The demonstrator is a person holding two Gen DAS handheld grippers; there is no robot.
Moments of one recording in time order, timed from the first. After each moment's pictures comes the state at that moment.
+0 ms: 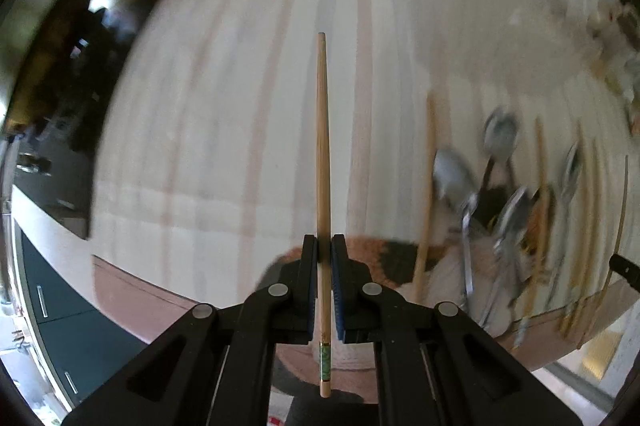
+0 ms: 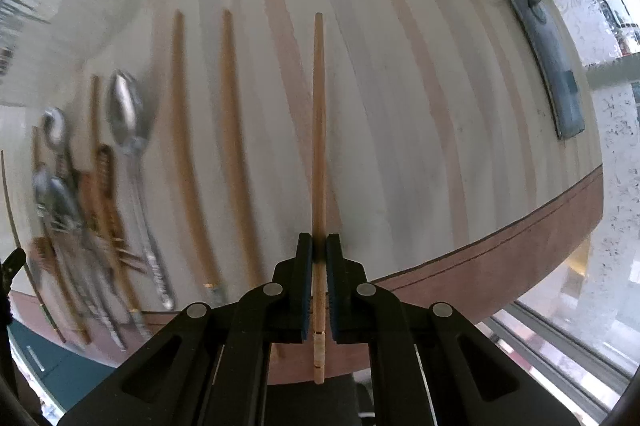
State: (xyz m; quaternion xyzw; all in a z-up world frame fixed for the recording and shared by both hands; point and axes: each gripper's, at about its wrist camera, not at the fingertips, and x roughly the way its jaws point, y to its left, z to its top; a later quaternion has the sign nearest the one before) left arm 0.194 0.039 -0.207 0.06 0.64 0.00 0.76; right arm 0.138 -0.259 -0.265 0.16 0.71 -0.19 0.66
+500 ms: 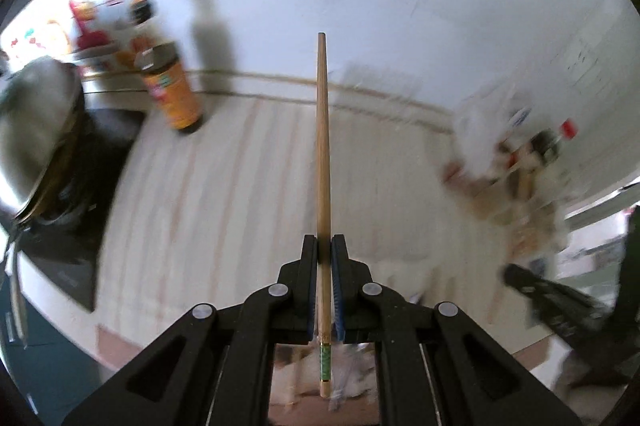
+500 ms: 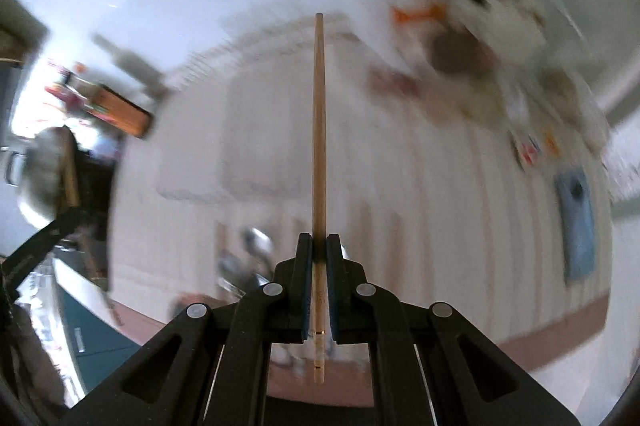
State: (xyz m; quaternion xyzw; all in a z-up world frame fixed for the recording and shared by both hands) left arm 0.282 0.004 -0.036 -0.05 0.56 -0.09 0.82; right arm 0.255 -0.225 -0.097 0.19 0.60 -0.03 0.78
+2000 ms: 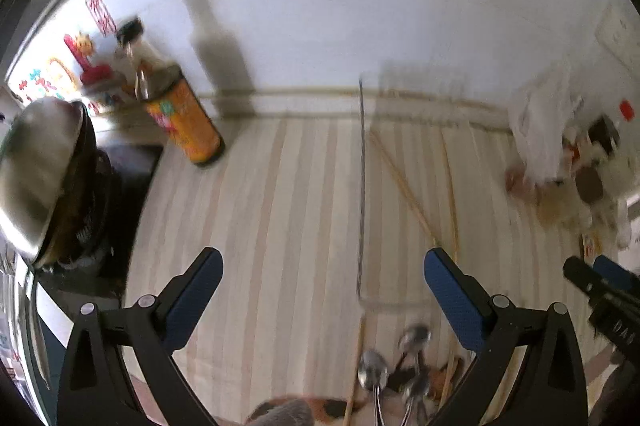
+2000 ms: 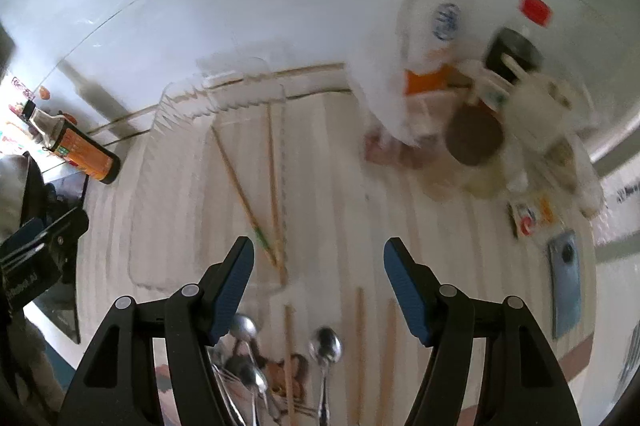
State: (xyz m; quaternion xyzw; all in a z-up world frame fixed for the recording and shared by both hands) left arm 0.300 0.014 -0.106 0.04 0.53 -0.04 0.84; right arm 0.294 -0.215 -0.128 0.13 0.56 -0.12 0.81
